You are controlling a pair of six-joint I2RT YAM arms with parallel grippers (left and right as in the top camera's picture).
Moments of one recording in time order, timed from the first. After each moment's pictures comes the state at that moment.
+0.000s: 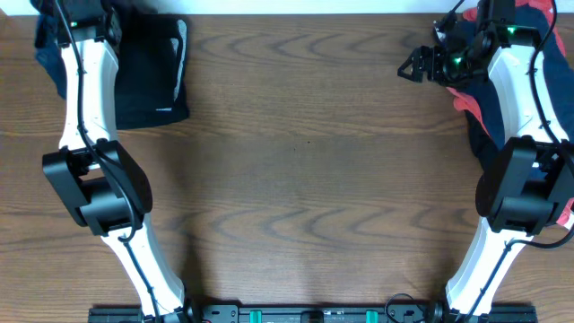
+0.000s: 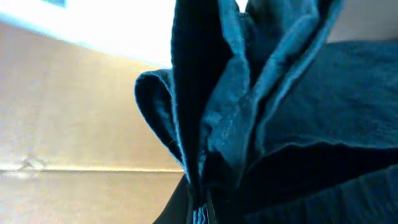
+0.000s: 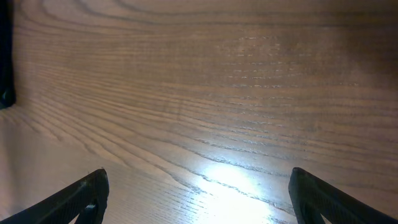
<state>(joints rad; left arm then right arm) 0.20 2.19 2.09 -0.35 -0.59 0.82 -0.12 2.16 1.94 -1.00 -0.52 -0.03</state>
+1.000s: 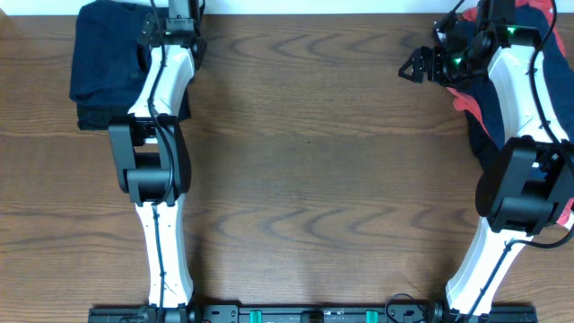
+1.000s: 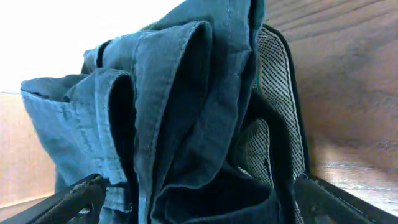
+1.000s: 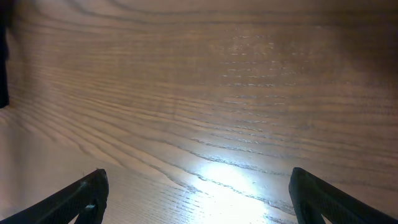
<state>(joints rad) -0.03 2.43 2.08 -0.50 -0.53 0.47 -0.12 2.16 1.94 -1.00 -0.50 -0.03</state>
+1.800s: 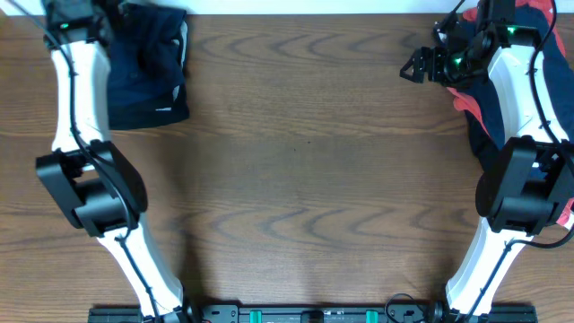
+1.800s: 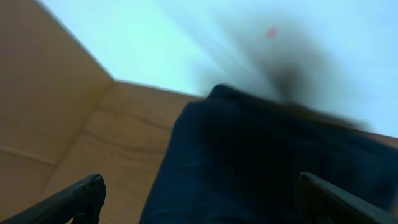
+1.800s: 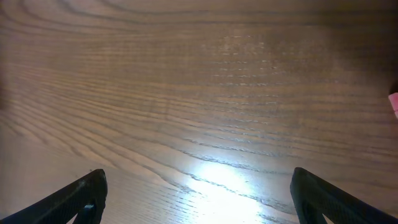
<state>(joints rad) 0.26 2.21 2.09 -0.47 -0.19 0.09 -0.12 2.16 1.94 -1.00 -0.47 -0.03</state>
